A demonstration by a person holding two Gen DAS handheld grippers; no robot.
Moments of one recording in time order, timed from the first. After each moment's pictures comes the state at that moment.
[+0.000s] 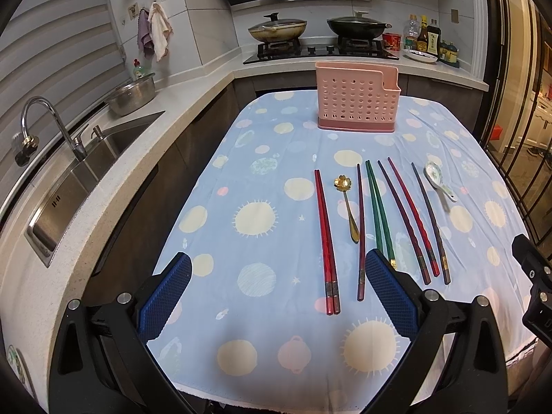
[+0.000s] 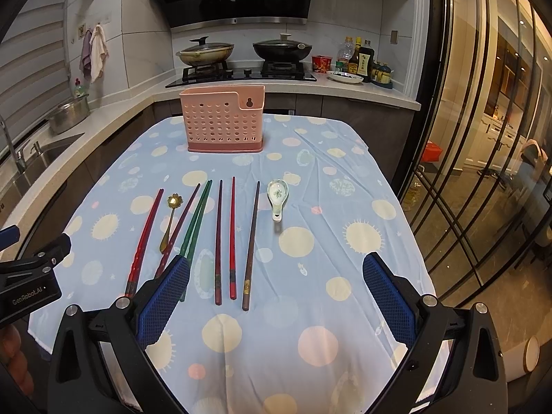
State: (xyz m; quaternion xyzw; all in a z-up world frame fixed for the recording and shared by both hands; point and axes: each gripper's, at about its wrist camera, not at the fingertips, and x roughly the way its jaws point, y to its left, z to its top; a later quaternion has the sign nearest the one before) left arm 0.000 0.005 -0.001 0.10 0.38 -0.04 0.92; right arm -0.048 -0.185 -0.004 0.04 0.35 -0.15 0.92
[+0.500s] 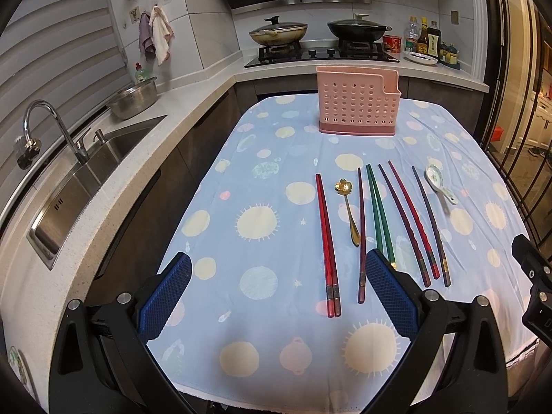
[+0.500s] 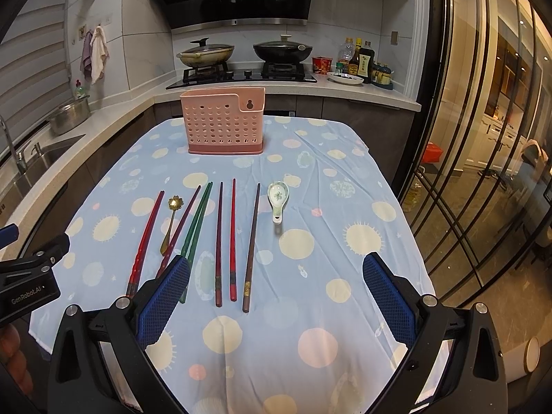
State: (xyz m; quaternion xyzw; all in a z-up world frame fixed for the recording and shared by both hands) left arm -0.002 0.006 0.008 0.10 0.37 -0.03 0.92; right arm -0.048 -0.185 -0.004 0.05 0.35 -0.14 0.92
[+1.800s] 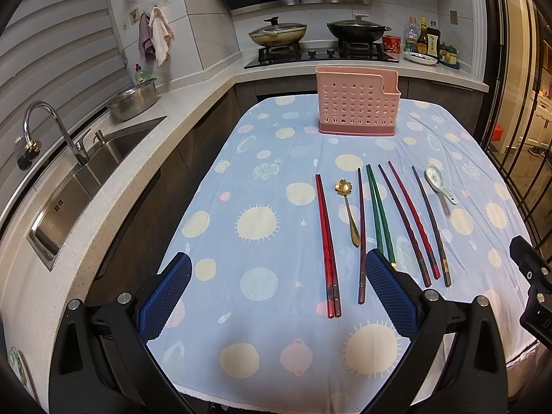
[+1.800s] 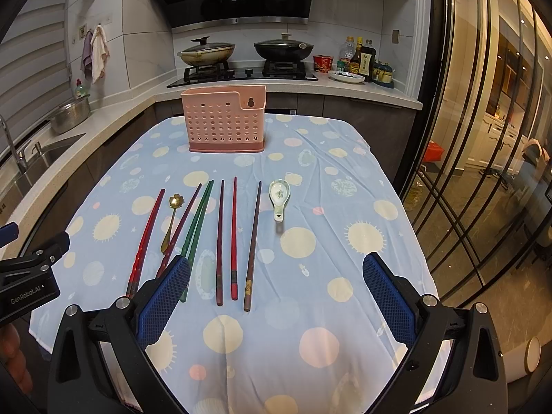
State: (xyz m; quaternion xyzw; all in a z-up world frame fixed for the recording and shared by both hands) left arm -0.001 0.008 0.012 0.10 0.37 -0.03 0.92; right arm -0.048 -0.184 -0.002 0.05 0.35 -0.14 0.92
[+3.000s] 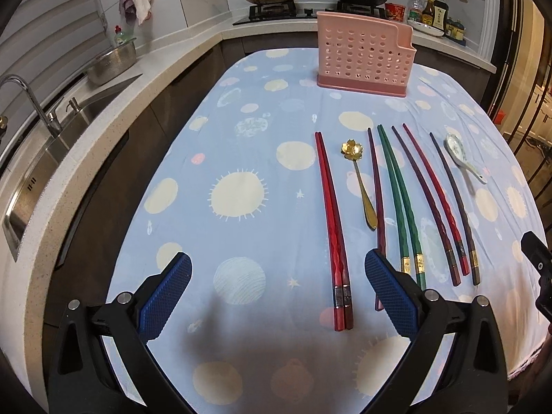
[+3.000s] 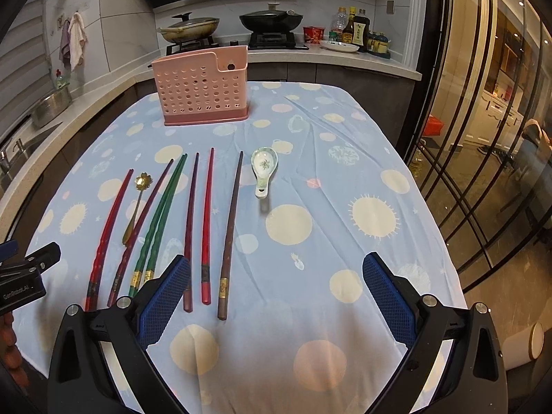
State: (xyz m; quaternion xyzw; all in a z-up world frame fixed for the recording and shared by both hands) left arm 0.055 0.005 -0.063 0.09 0.45 -0.05 0.89; right arm -0.007 -0.210 -0.058 0.07 0.40 -0.16 0.90
